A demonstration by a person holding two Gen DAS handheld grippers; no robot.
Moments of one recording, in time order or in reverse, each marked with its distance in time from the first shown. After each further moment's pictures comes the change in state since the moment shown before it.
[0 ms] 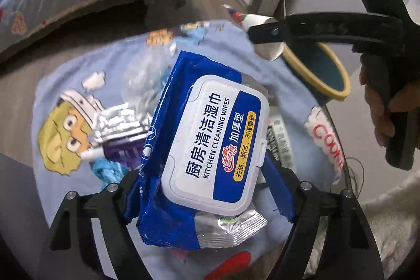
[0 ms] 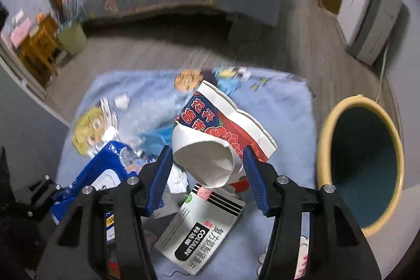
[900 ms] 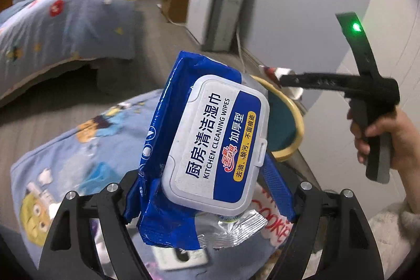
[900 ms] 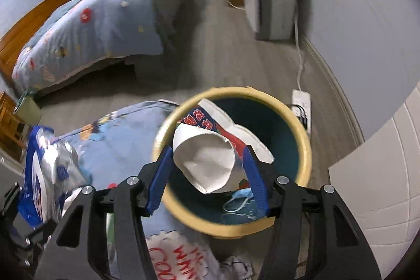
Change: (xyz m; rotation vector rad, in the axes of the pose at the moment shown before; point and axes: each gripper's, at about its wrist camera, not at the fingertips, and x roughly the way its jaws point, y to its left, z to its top) left arm 0.017 -0.131 0.093 0.166 -0.161 -0.112; right arm -0.058 -0.225 -0.039 0.349 -0.102 -0.203
